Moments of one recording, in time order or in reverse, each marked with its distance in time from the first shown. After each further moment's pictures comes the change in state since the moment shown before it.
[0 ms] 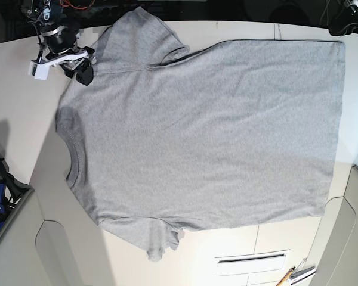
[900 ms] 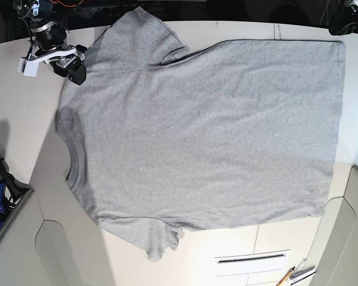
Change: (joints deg) left arm 0.2 0.0 0.0 0.0 0.0 0.0 0.0; right arm -0.9 1.4 4.5 0.2 4.5 3.8 -0.7
